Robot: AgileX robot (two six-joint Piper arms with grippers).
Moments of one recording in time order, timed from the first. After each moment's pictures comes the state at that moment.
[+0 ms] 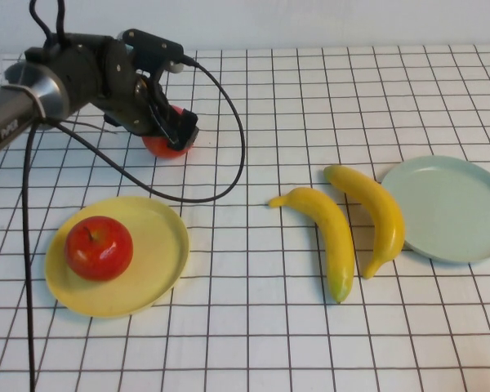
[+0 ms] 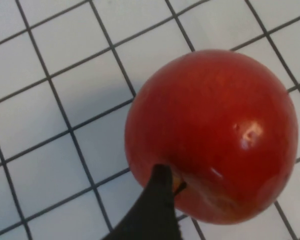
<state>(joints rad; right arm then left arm) 0.04 -0.01 0.03 0.11 0.34 0.23 -0.32 2.12 -1.78 -0.04 0.67 0.25</state>
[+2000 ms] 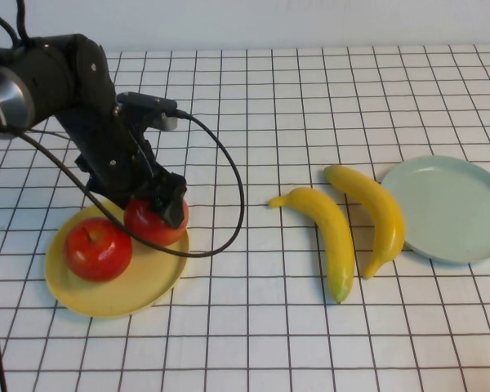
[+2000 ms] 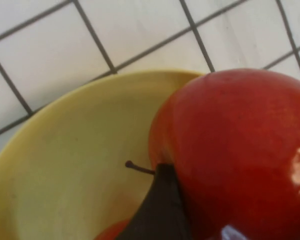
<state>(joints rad) 0.04 -0.01 0.03 0.11 0.34 0.23 -0.32 1.95 -1.58 -0.18 1.10 0.31</state>
